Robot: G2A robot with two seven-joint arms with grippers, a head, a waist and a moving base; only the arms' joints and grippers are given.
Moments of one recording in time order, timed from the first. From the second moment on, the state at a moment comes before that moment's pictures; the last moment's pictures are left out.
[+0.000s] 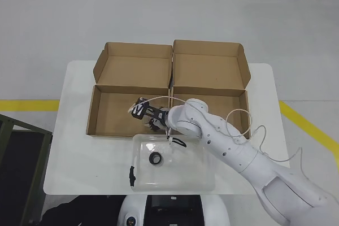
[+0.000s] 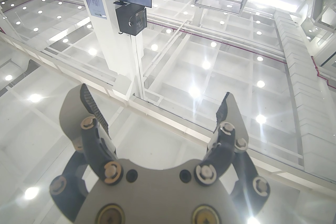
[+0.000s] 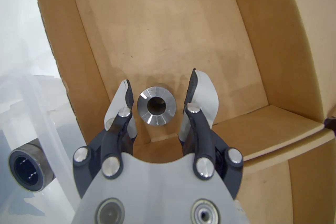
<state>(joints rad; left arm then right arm) -0.42 -0.34 -0.17 -1.17 3.07 0.50 0.07 -0.55 -1.43 0.56 -1.27 -0.97 -0.37 0.79</state>
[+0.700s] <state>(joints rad) -0.42 -0.34 -0.17 -1.17 3.07 0.50 0.07 -0.87 -1.32 0.74 -1.89 -1.12 -0.52 0.85</state>
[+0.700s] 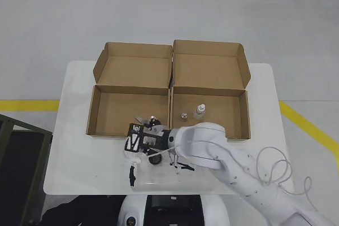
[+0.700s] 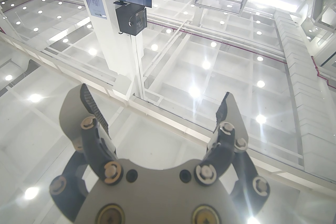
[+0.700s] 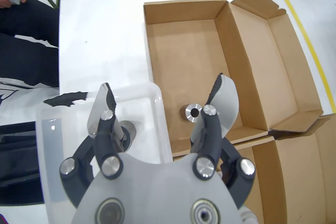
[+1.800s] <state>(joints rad) -0.42 -0.34 -0.17 -1.17 3.07 0.50 0.07 -1.13 -1.24 0.80 -1.91 -1.35 -0.69 0.79</state>
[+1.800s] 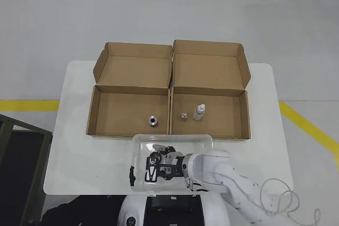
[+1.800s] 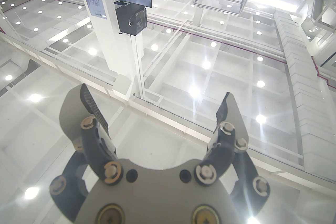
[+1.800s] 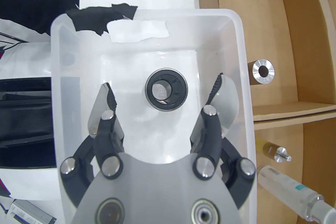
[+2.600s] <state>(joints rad) -0.42 -0.34 -0.17 -1.17 3.07 0.50 0.07 -1.04 -1.27 0.73 -1.74 -1.35 -0.65 0.77</state>
